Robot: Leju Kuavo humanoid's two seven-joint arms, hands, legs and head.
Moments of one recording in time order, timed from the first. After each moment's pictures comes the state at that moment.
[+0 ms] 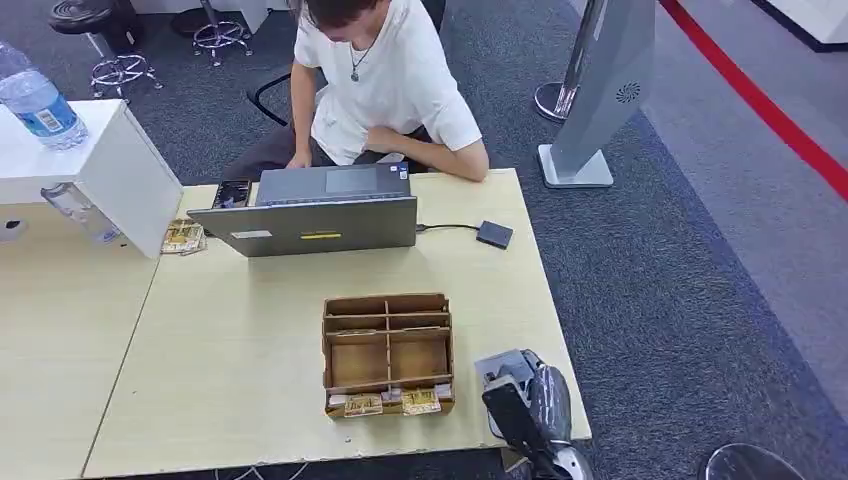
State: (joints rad) left arm -0.06 -0.19 0.83 -0.22 -1.41 0.16 0.10; right arm 0.16 0.16 0.19 -1.33 0.62 -0.66 -0.30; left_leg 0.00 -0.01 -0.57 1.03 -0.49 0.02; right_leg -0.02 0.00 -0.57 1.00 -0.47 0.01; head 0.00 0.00
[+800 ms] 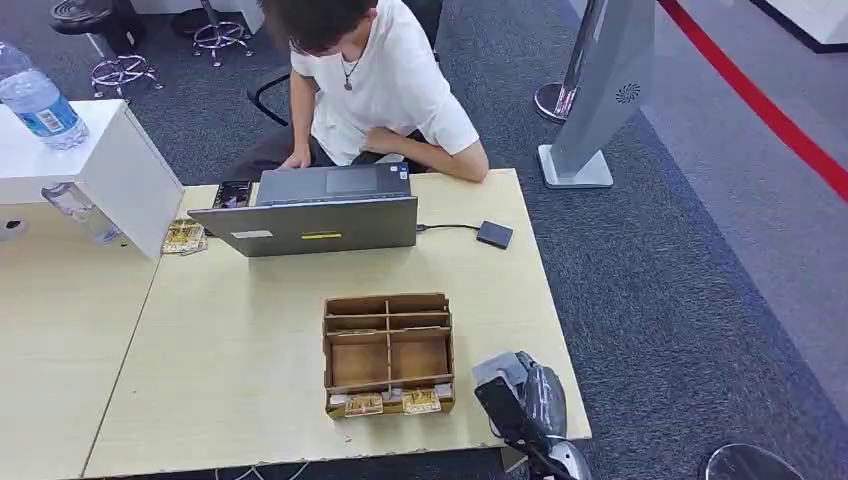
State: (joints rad) left arm -0.06 -0.19 0.84 -0.22 -1.41 0.16 0.09; right arm 0.12 0.15 0.18 -1.25 0.65 -0.64 -0.24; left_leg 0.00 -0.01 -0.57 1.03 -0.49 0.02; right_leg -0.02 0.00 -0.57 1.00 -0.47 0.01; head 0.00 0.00
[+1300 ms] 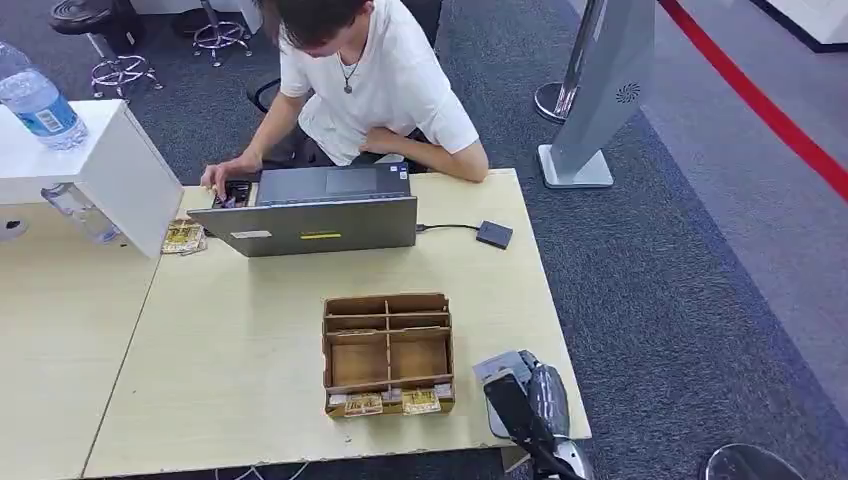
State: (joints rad) left arm -0.06 -0.19 0.85 -0.22 -1.42 0.16 0.09; right arm 0.13 0.15 0.17 -1.28 0.59 -0.60 -0.28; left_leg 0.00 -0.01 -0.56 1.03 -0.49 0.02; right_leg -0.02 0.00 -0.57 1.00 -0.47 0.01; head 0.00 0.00
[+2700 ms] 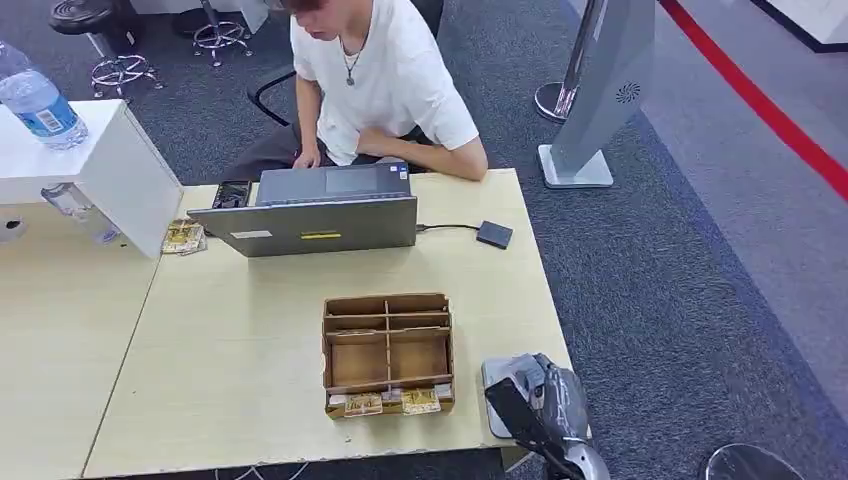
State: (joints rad) left arm -0.06 -0.19 0.85 -0.22 -1.42 0.17 0.09; right arm 0.16 0.14 0.11 -1.31 0.82 -0.62 -0.19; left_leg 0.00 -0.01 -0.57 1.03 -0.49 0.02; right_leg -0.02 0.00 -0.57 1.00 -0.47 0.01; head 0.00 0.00
